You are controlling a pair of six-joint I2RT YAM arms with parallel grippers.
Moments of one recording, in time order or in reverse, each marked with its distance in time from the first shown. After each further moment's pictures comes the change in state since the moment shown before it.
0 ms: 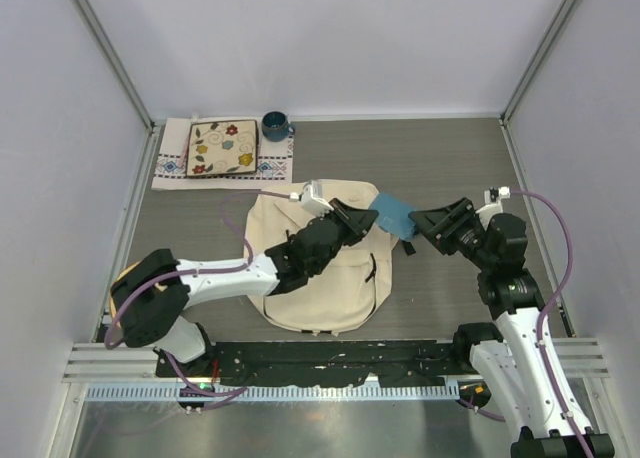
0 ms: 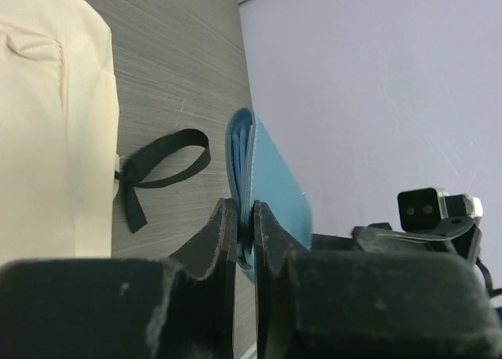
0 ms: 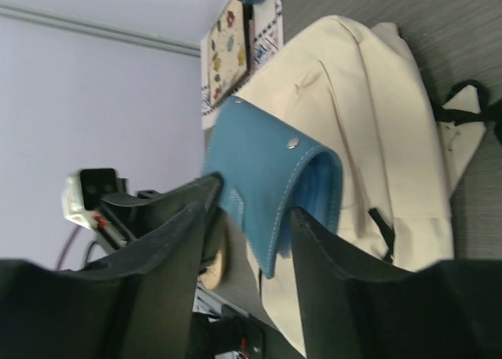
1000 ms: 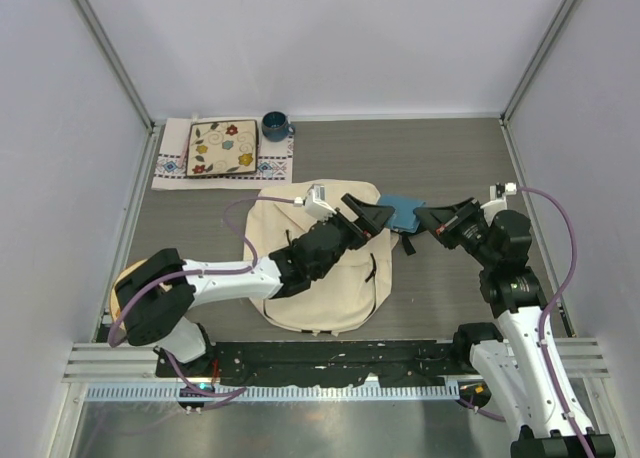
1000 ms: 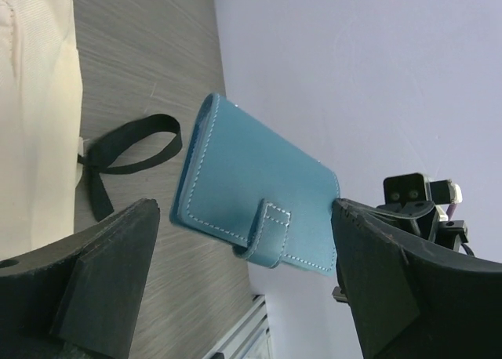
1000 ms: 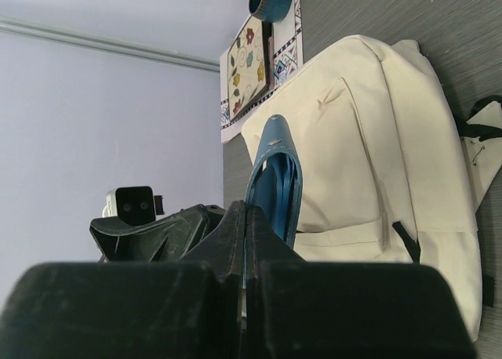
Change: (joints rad) left arm -0.021 -0.028 -0.022 0.018 0.027 -0.041; right arm -0.003 0.012 0.037 0.006 0.017 0.035
